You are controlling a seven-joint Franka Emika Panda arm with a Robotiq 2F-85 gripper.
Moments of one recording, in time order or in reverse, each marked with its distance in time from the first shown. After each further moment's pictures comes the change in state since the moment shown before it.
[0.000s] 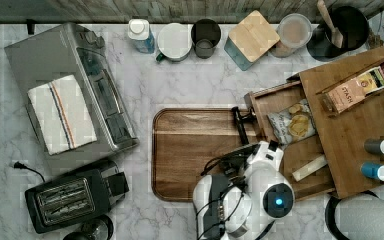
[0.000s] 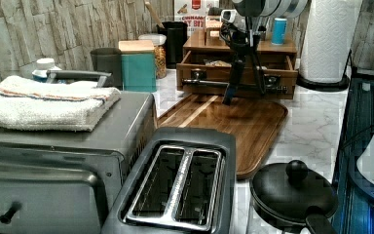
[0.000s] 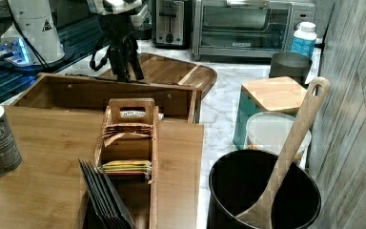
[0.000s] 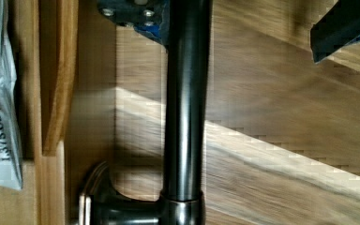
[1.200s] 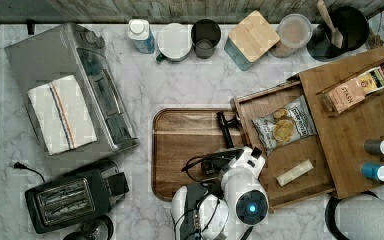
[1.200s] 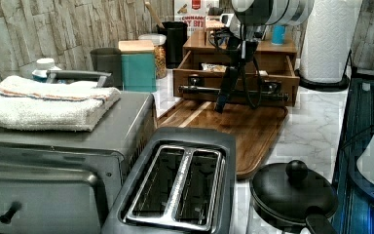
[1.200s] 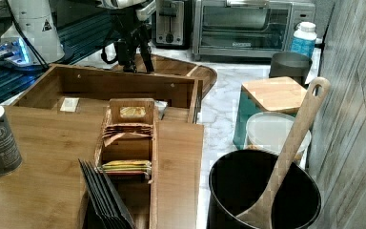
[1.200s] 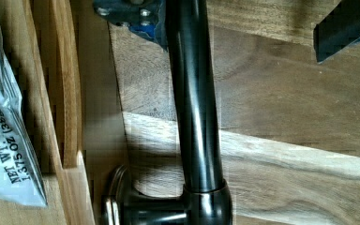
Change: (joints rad) arm 0.081 -0.026 0.043 -0.064 0.030 0.086 0.232
